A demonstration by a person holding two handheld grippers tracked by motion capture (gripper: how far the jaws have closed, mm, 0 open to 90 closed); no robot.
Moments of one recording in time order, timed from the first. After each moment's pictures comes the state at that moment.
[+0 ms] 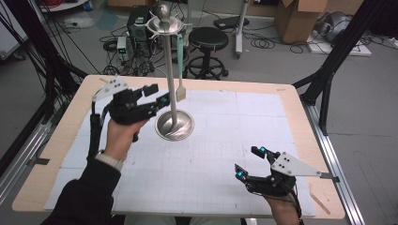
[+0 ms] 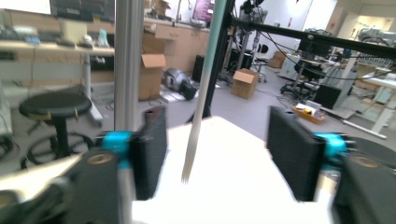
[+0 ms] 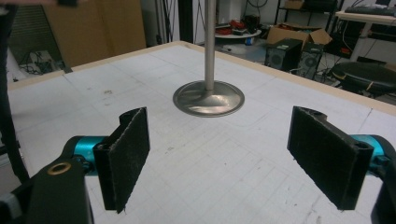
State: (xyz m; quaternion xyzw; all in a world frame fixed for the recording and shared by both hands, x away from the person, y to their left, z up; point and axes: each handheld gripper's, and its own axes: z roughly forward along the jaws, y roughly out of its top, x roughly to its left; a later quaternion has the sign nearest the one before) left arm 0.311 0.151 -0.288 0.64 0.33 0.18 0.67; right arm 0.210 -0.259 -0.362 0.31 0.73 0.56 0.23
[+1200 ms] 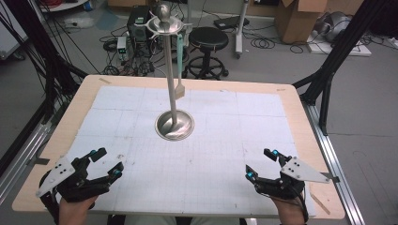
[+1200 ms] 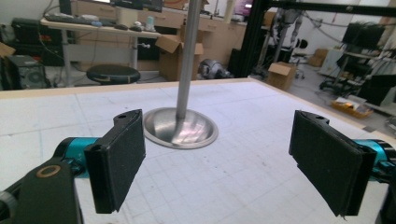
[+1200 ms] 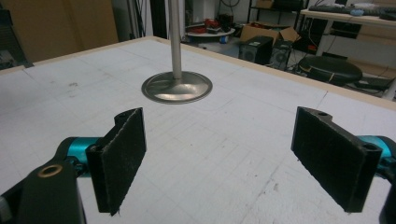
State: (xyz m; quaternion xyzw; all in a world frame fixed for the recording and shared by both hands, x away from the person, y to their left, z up) left arm 0.195 0.247 -0.389 0.63 0.37 0.25 0.63; right arm 0.206 -0.286 -0.379 0.34 0.71 0.55 0.27
